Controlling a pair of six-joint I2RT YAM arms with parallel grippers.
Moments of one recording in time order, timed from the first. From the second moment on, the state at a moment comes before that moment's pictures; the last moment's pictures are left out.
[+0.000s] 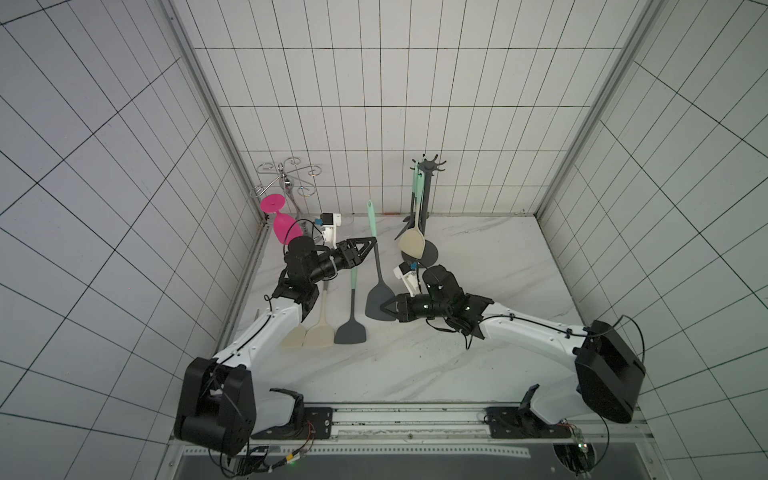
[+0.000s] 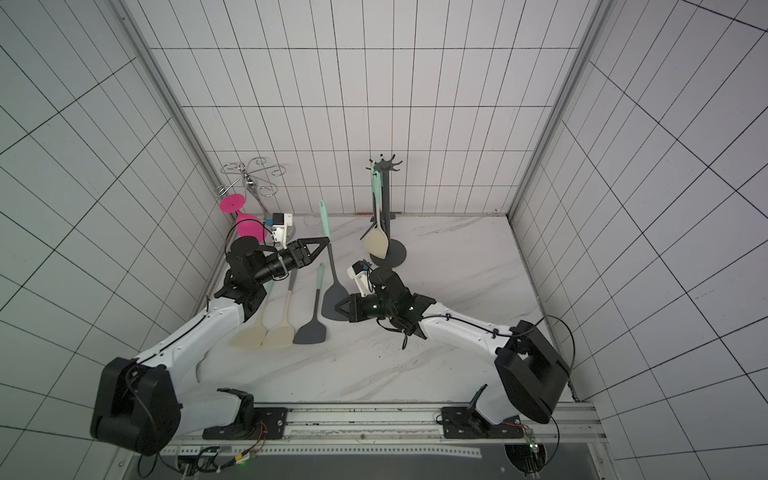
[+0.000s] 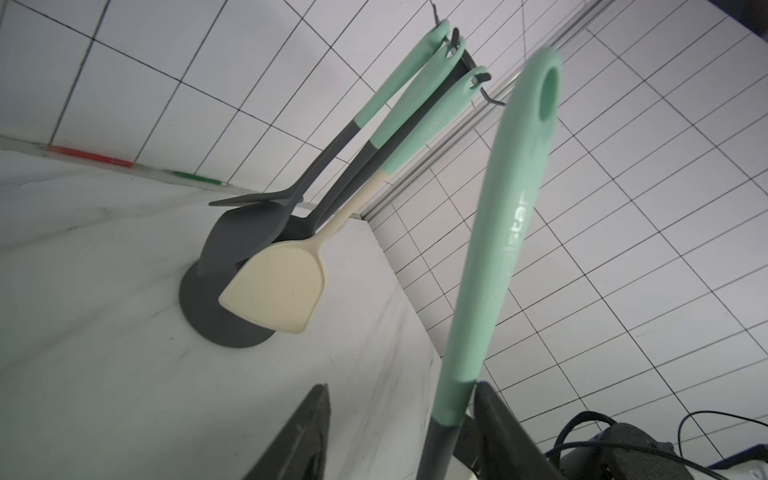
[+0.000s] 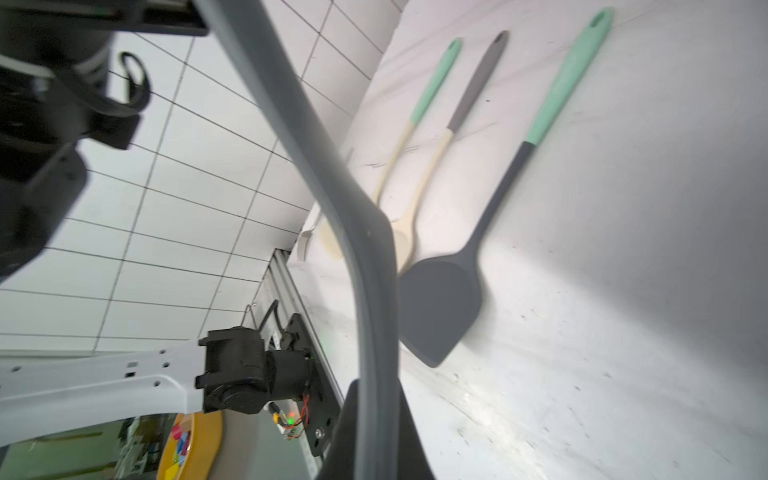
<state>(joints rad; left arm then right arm) -0.24 1.24 0.86 0.28 0.65 -0.77 0.85 1.46 0.92 0.03 -0.40 0.65</state>
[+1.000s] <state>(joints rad) -0.49 1.27 0.95 -0.19 0.29 -0.65 0.83 1.38 0.92 -0.13 -0.29 0.58</state>
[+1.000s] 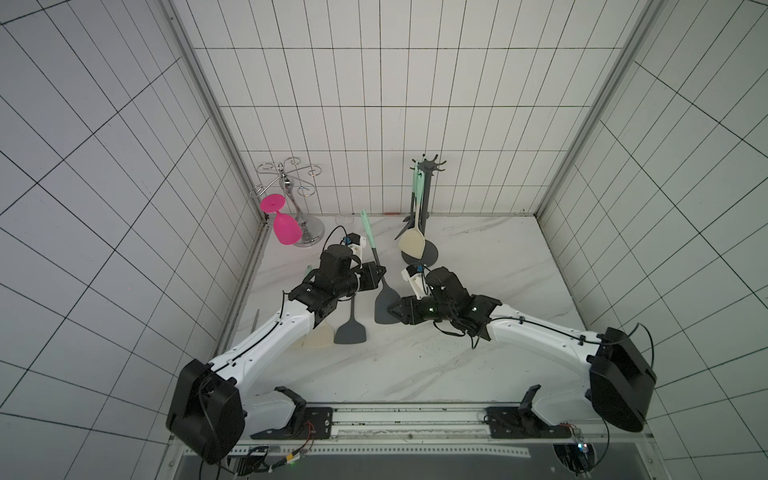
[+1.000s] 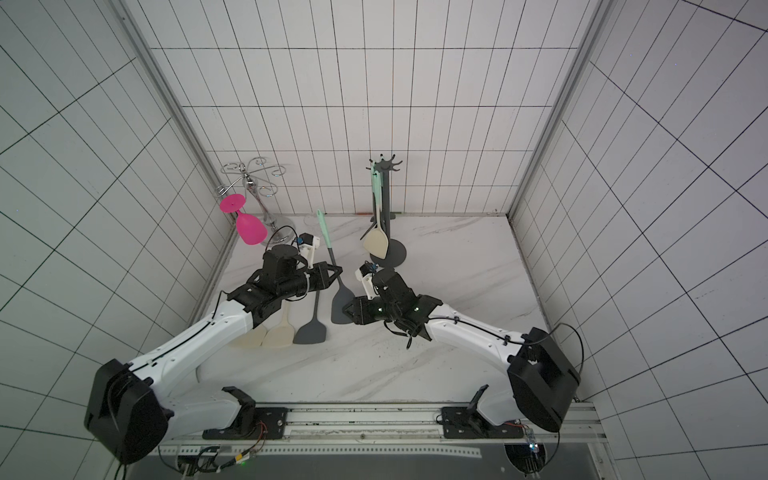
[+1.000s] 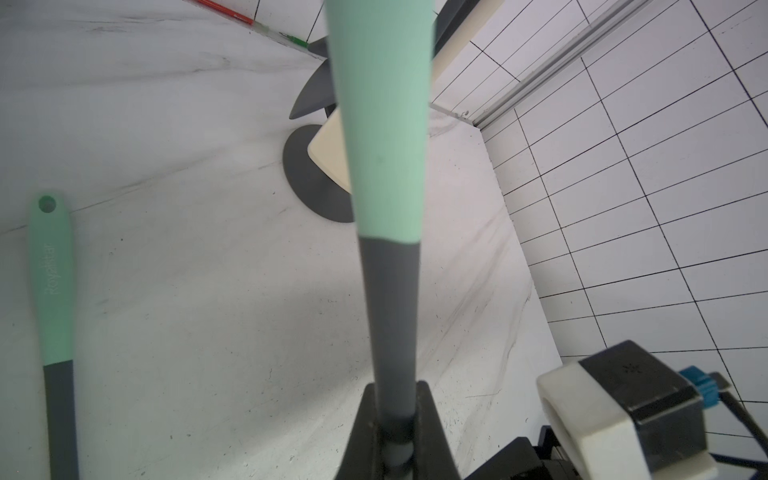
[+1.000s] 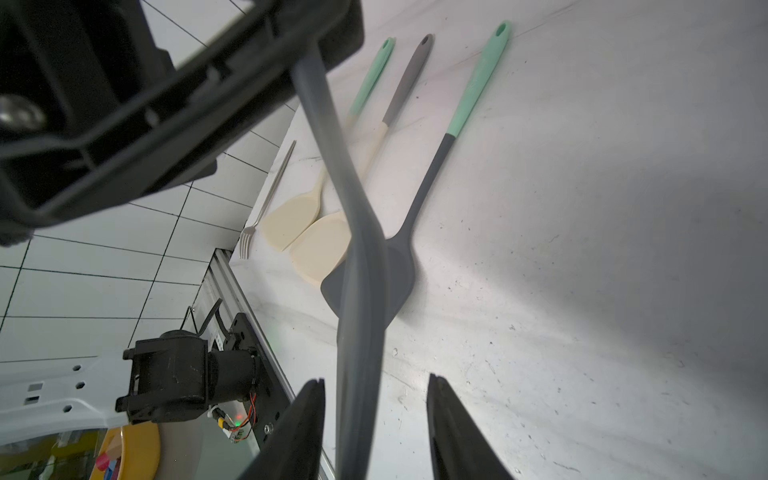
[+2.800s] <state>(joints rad) -0.54 1.96 1.34 -0.73 0.06 -0.59 0.60 1.08 0.78 -0.31 -0.13 0.49</state>
